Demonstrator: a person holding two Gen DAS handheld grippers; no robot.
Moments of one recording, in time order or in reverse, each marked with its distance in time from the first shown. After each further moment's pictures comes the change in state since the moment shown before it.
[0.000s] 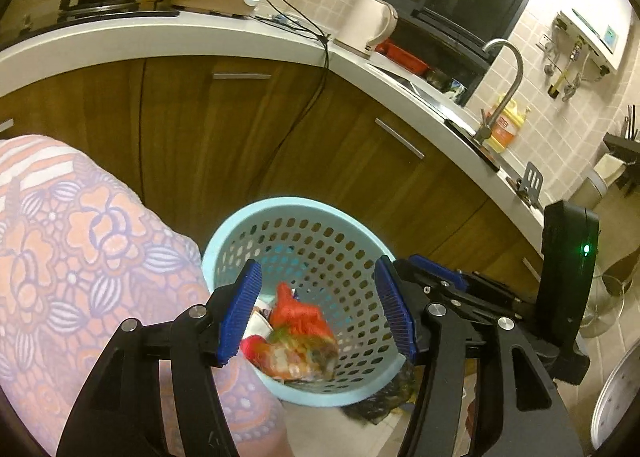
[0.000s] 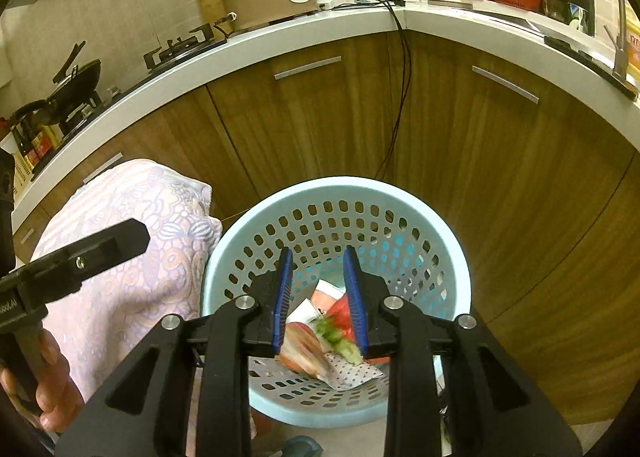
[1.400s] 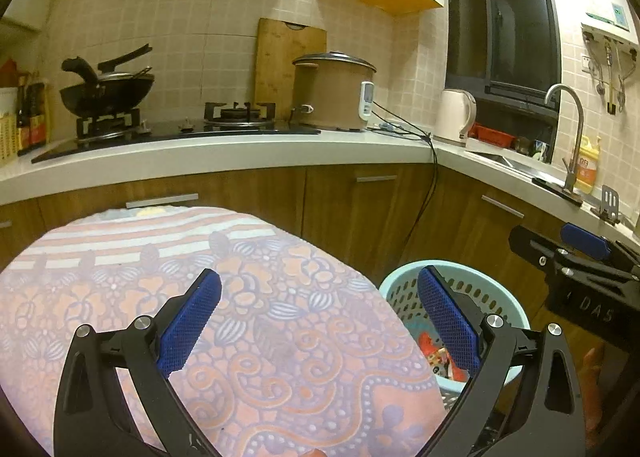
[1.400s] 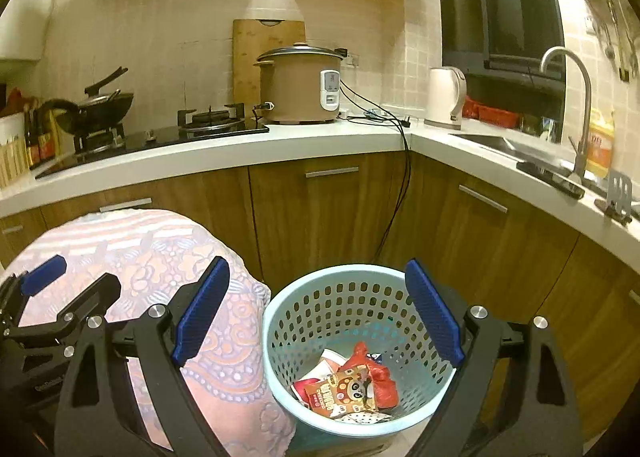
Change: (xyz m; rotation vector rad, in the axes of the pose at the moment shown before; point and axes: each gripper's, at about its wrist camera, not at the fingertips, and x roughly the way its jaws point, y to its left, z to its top) left arm -0.129 0.017 -0.064 0.080 -0.424 0.476; right arm -0.080 0.116 -0.034 -0.156 -0.401 -0.149
